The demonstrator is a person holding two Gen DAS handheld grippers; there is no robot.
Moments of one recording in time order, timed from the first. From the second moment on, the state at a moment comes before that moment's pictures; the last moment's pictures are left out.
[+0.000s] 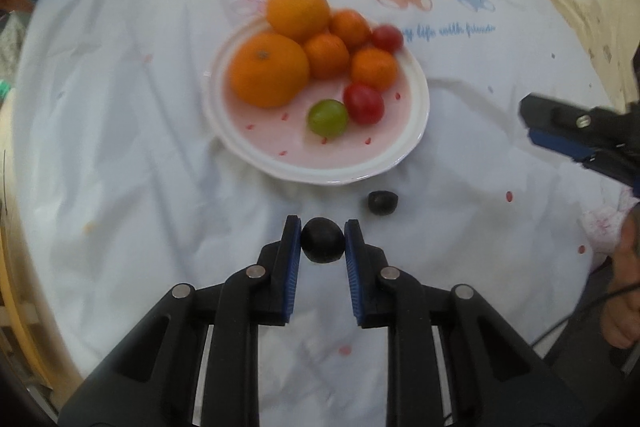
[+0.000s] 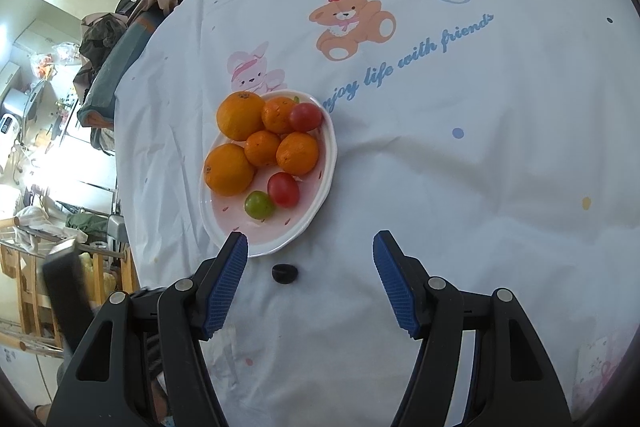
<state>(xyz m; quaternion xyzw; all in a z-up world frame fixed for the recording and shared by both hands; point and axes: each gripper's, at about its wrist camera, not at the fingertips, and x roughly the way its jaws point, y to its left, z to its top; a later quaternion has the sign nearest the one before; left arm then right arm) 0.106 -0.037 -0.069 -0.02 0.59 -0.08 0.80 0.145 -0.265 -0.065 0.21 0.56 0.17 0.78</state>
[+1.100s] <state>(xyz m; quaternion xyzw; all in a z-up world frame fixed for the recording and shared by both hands) 0.096 0.026 -0.049 -0.10 0.56 0.00 0.82 0.150 -0.170 -0.133 0.06 0.64 0.23 0.73</state>
